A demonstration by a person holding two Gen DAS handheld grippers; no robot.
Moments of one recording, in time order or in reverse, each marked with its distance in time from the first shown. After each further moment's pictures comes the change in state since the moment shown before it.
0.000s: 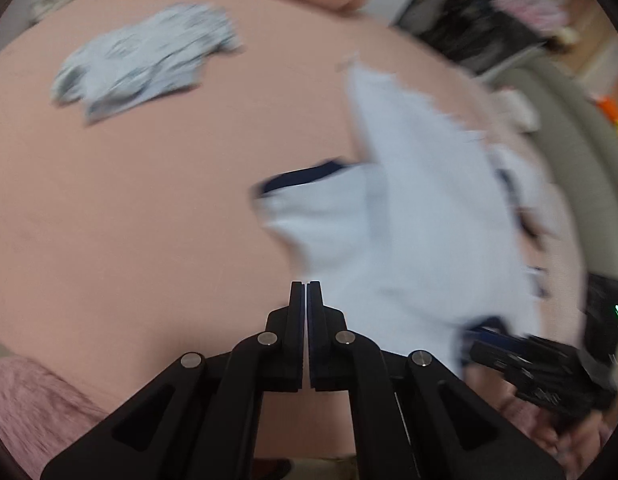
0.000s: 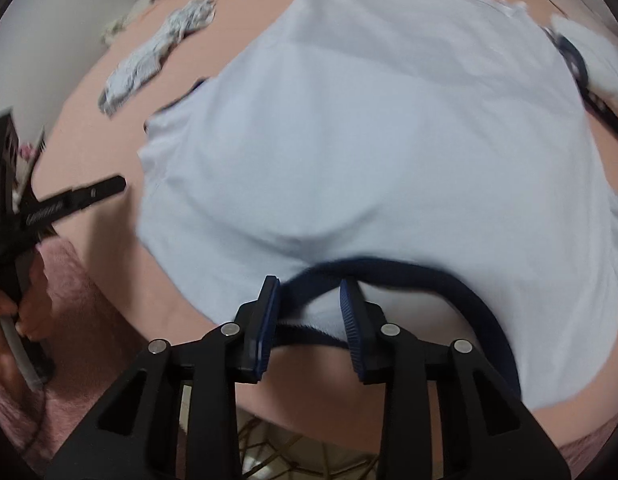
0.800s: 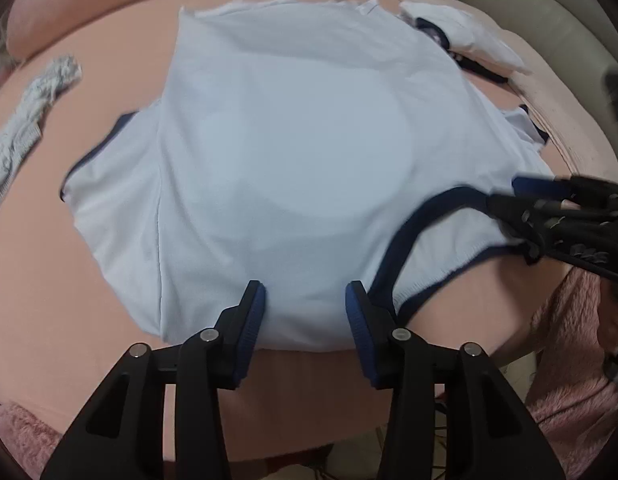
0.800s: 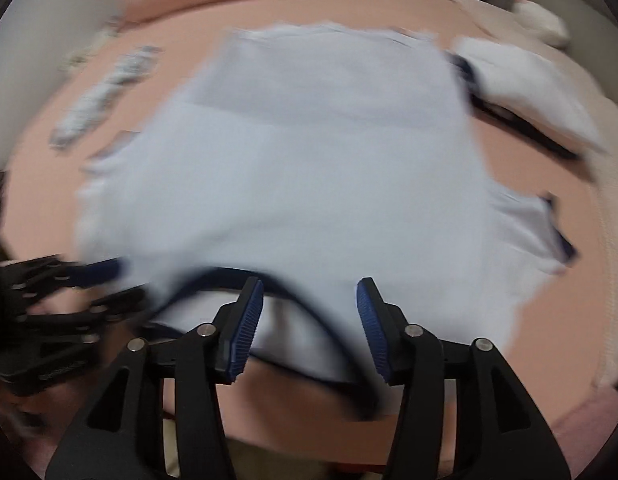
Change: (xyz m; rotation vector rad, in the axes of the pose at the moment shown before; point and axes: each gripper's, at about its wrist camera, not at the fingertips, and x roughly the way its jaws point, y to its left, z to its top) left arm 0.069 -0.103 -0.050 0.401 0.197 0.118; right arm -0.038 -0.075 -0.027 0.054 -0.093 -0.328
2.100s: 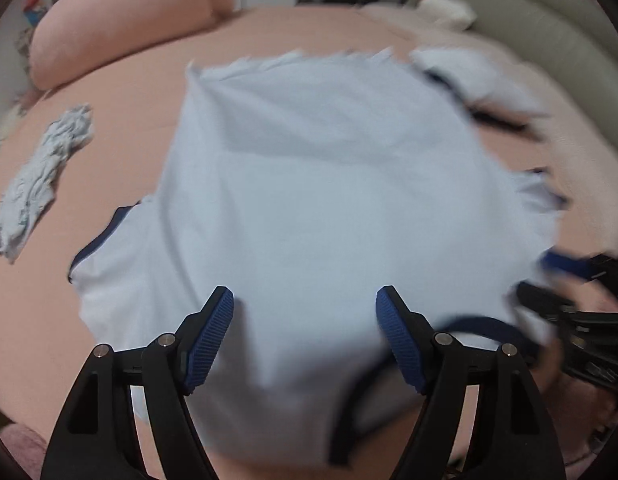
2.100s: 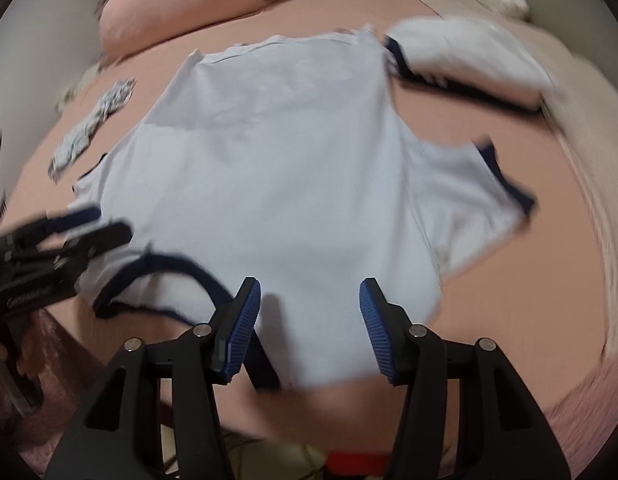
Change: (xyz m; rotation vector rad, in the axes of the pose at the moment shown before) left arm 0.013 -0.037 0.053 -0.044 -0.115 0.151; right arm -0.005 -0.014 -0.001 0.041 -0.131 0.051
